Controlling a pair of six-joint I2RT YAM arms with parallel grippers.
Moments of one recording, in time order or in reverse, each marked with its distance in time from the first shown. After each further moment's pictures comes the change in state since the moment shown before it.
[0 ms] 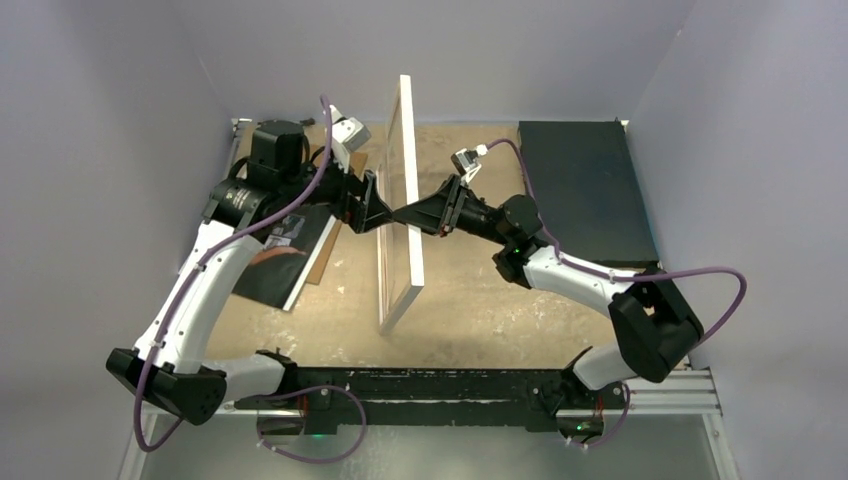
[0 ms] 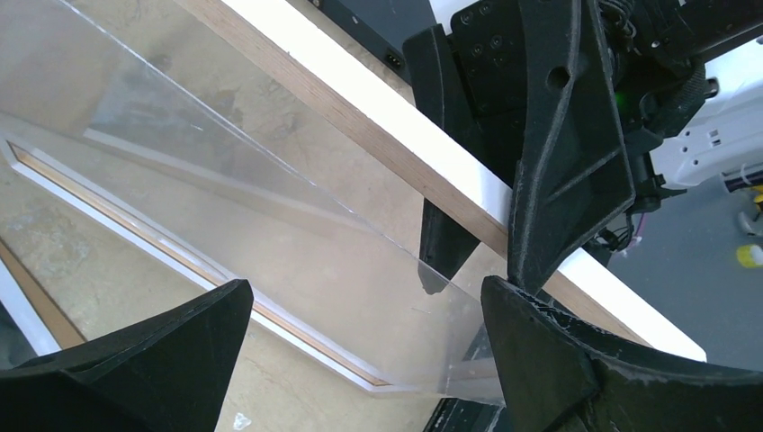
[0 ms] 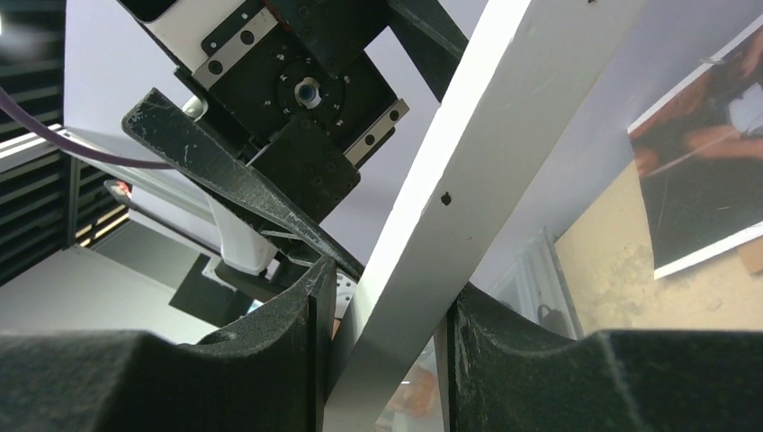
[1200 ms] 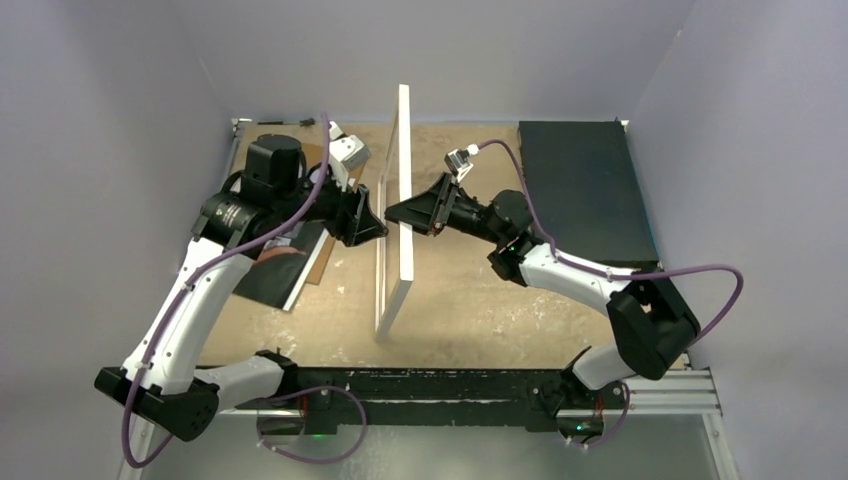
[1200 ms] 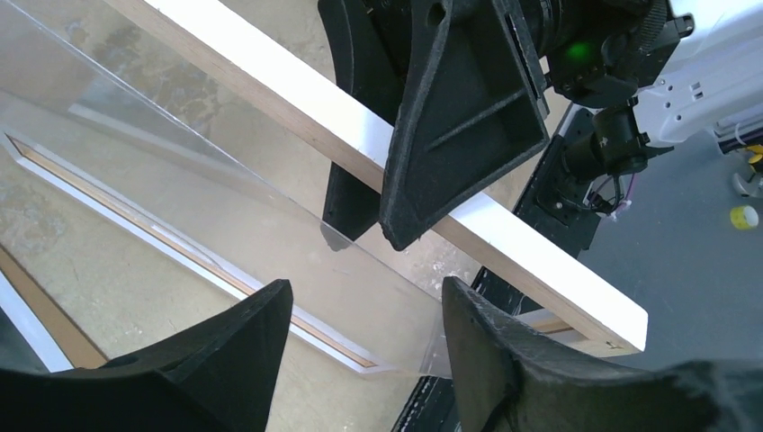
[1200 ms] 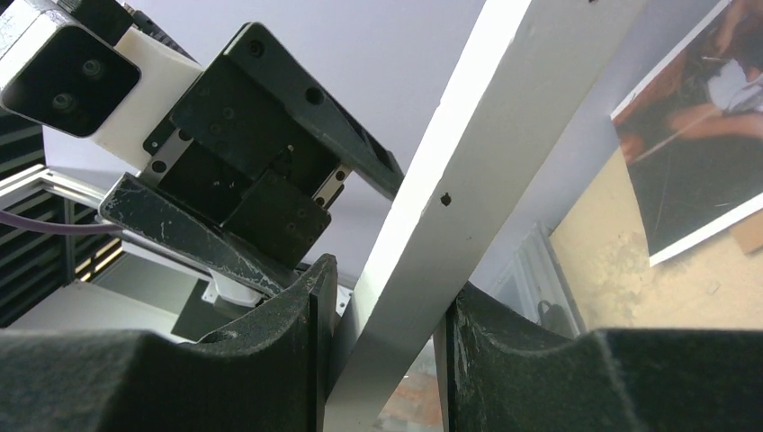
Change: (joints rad) left arm -0.032 -0.080 -0.036 -0.068 -0.031 0.018; right arm 0.014 0.016 0.041 -0.112 0.039 0.002
